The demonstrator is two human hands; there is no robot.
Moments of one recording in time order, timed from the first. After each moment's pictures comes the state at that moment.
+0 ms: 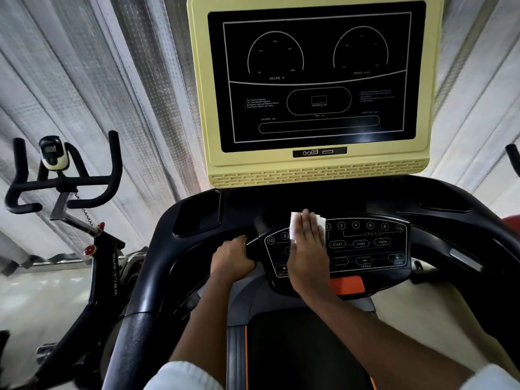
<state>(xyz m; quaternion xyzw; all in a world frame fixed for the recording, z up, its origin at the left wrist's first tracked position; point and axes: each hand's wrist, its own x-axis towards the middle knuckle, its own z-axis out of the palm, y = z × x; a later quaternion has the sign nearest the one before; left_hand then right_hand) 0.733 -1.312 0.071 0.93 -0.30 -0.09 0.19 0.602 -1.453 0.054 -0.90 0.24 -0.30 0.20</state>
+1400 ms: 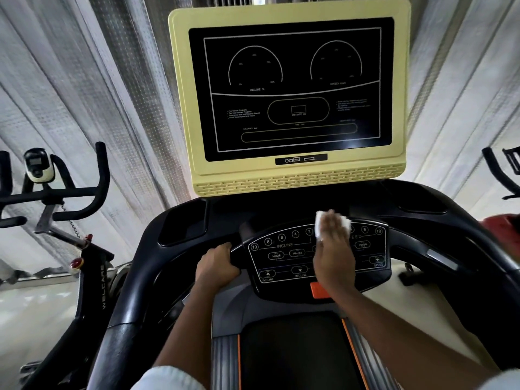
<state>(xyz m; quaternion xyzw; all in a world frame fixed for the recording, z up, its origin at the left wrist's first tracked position) 0.732 -1.314 0.073 0.94 -0.28 -0.10 0.18 0.559 -1.533 0.055 -0.89 0.30 -0.30 0.17</state>
